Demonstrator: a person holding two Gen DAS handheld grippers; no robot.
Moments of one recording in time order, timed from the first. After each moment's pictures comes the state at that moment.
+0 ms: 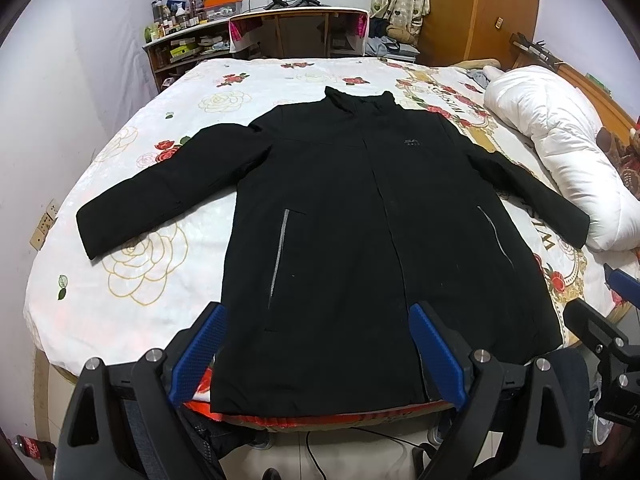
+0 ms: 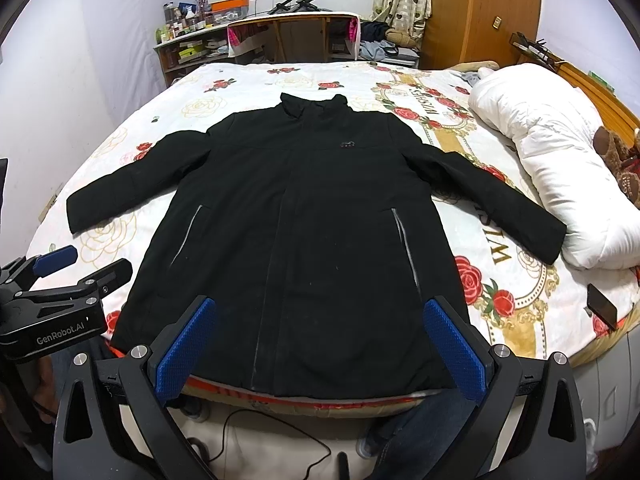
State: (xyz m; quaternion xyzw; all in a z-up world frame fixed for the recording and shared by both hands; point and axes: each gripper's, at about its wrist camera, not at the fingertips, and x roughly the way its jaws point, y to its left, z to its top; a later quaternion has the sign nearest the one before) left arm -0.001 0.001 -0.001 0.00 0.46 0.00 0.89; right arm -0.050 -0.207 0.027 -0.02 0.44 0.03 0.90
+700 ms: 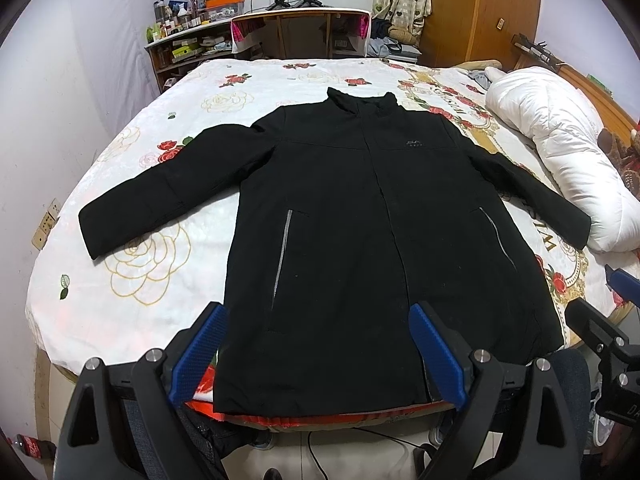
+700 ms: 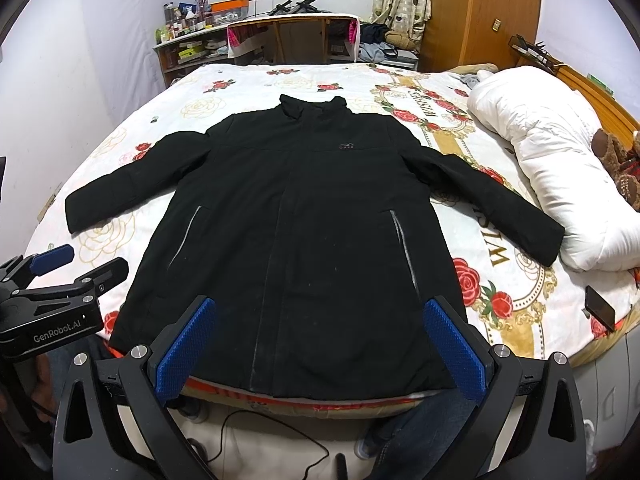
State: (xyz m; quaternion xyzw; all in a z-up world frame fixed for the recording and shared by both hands) left arm -0.001 0.001 -0.002 0.00 0.46 0.00 0.89; right arm -0.048 -0.209 0.028 -0.02 0.44 0.03 0.90
